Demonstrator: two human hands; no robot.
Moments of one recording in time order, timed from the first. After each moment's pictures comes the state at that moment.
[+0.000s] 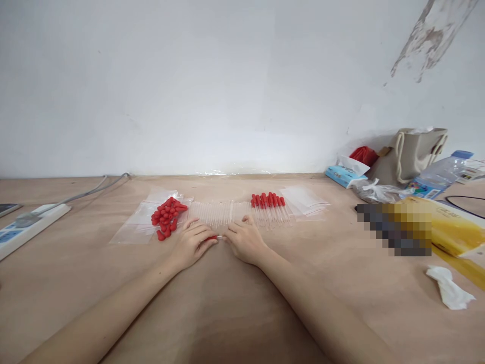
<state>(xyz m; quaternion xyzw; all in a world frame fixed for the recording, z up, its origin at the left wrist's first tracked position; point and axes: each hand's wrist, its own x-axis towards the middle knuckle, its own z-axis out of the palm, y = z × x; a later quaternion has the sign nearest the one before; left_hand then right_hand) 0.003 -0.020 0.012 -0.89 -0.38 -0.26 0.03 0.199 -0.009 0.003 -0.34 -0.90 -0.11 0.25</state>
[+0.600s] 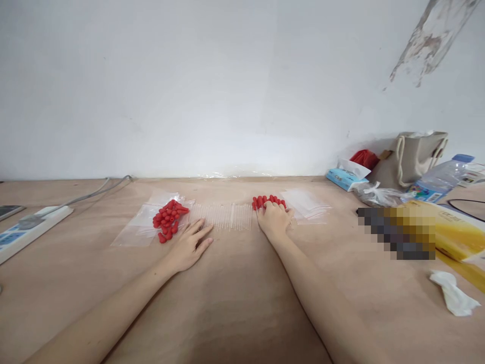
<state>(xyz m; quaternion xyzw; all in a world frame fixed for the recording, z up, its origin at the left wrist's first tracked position) -0.009 -0.016 0.002 -0.83 -0.54 -0.16 0.02 0.240 0.044 0.008 -0.73 -0.61 -0.09 0.28</state>
